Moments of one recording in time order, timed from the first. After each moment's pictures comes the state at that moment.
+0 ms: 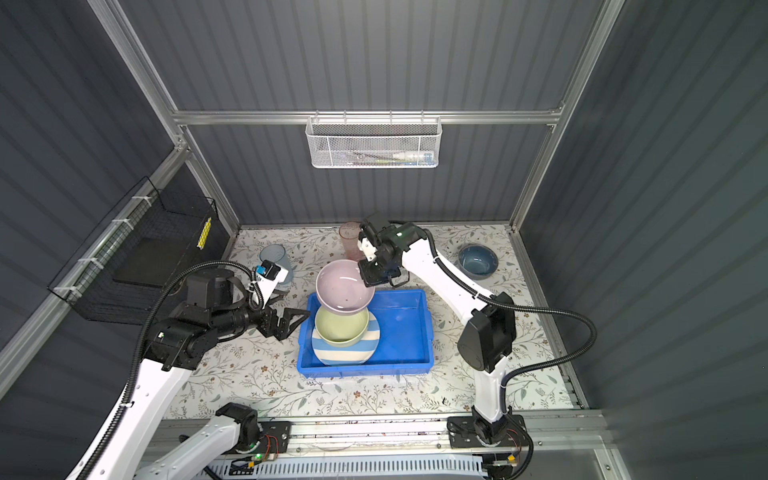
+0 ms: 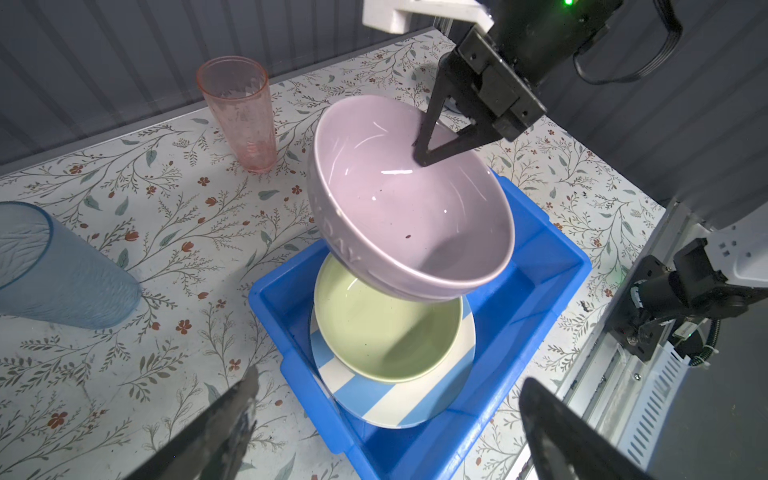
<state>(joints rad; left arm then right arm) -0.31 0.86 1.09 -0.89 0.45 0.15 0.70 1.92 1.95 -1.17 -0.18 0.27</state>
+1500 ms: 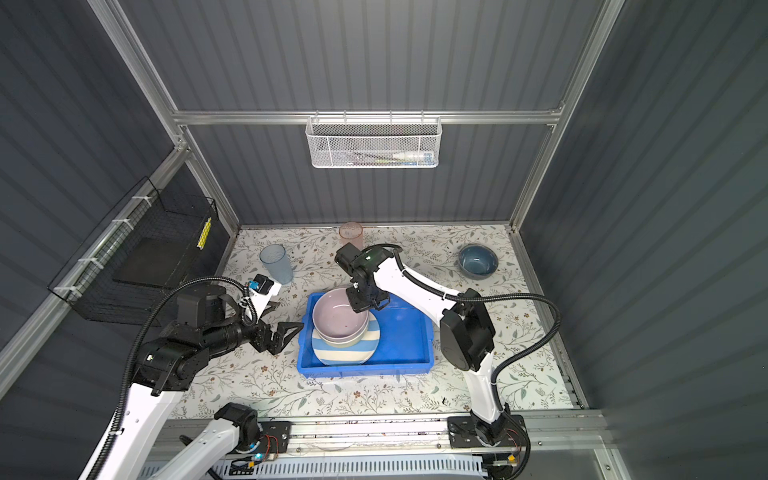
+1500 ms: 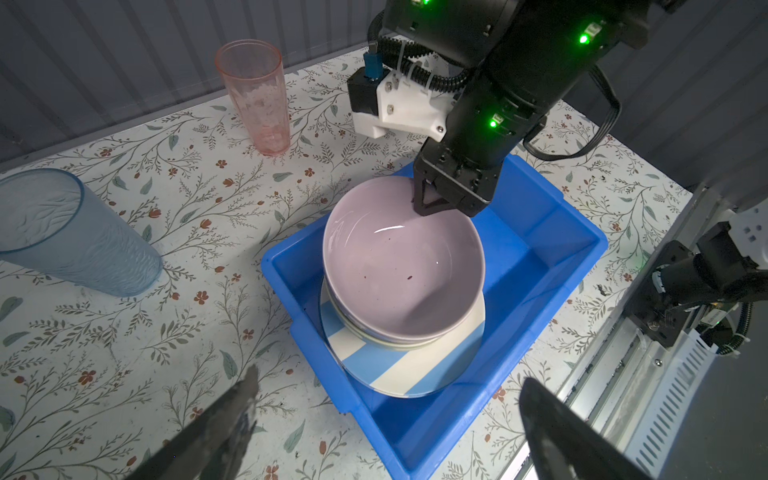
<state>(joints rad) -0.31 0.74 1.02 -0.93 0.40 0.17 0.83 2.03 1.86 -1.16 0.00 0.37</state>
